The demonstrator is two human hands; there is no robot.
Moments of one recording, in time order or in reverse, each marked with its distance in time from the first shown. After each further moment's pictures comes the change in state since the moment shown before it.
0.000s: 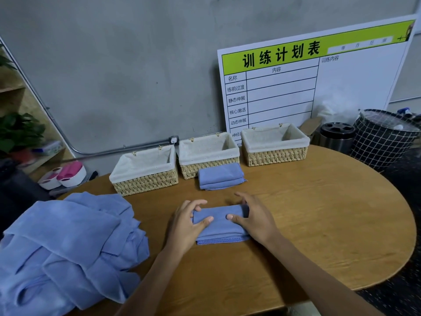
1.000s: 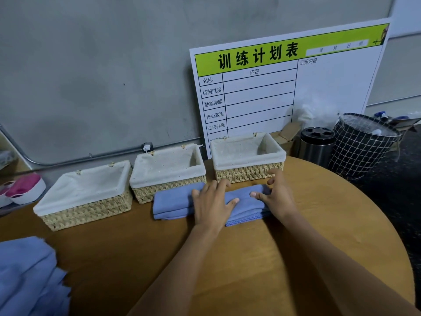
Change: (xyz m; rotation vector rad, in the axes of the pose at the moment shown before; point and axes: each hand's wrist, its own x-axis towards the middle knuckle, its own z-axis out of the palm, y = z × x) left_hand 0.152 0.101 0.151 0.518 0.040 0.137; right_hand 0.122 0.127 -0.113 0.077 0.223 0.145
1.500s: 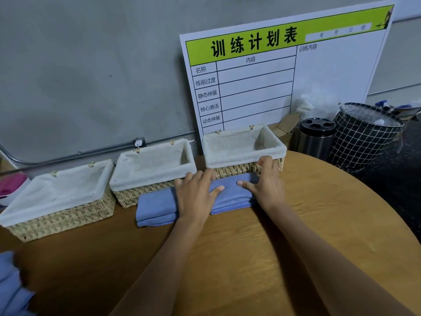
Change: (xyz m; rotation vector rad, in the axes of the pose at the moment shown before) left_hand 0.041 -0.029 0.025 0.106 0.111 0.012; right_hand 0.042 0.009 0.029 -0.270 0.147 -0.160
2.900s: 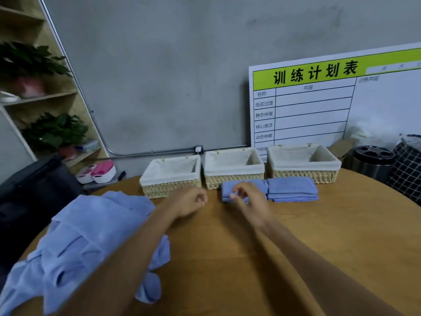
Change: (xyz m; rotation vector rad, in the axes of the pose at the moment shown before) left_hand -0.098 -0.177 -0.212 -0.100 -0.593 0.012; right_hand -0.126 -0.212 0.013 0.355 -0.367 -0.242
